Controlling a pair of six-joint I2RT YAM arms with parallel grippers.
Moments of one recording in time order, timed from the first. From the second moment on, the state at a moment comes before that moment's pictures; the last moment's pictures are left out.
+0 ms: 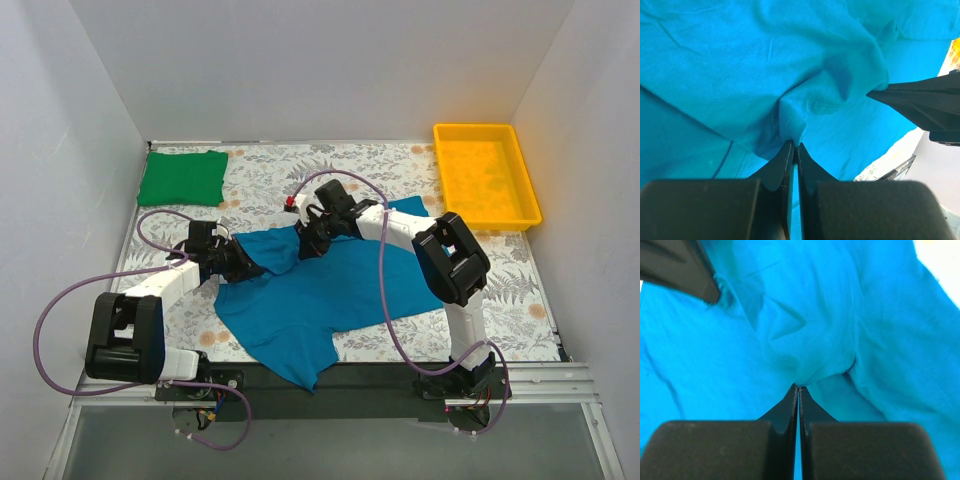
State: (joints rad) left arm -0.11 1.36 0.60 -0.18 0.48 -0.68; right arm 0.73 2.05 1.44 -0.26 -0.62 -0.18
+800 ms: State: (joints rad) left arm -0.11 1.25 0.60 -0.19 0.56 -0.64; right arm 0.70 2.13 1.60 -0.49 -0.68 -0.18
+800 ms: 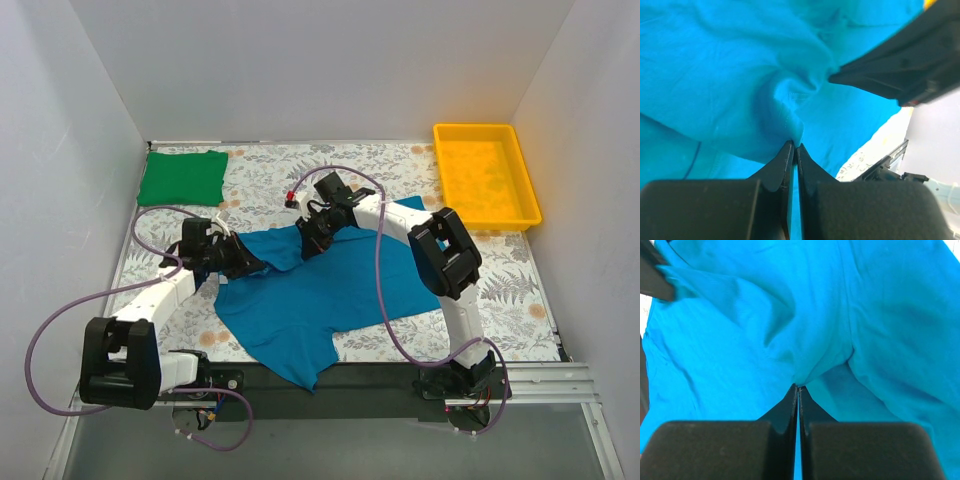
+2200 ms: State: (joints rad) left arm -0.08 1.09 0.66 -0.33 0.29 -0.68; right arm 0.62 2.14 1.62 -0.67 -0.62 -0.33
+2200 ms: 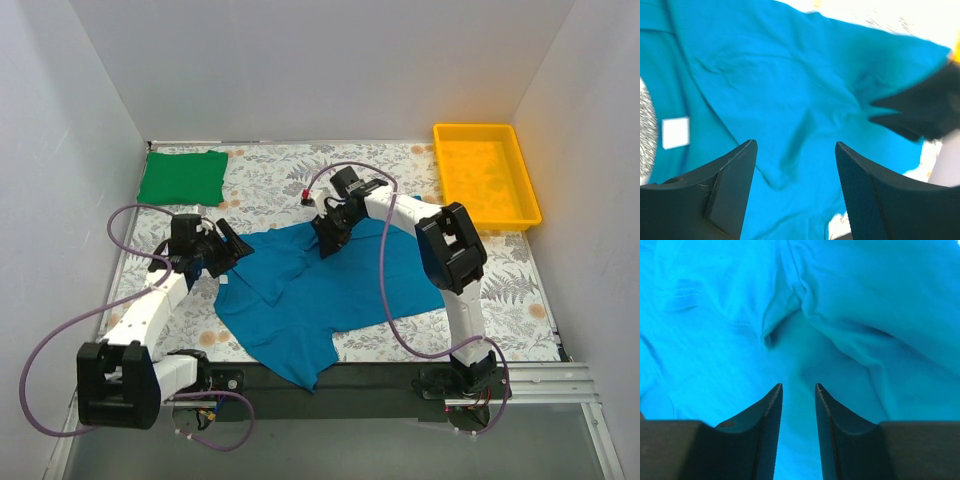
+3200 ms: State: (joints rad) left arm -0.04 1.09 0.62 -0.24 0.24 -0.69; right arm 0.64 2.29 1.73 -0.69 -0.86 -0.35
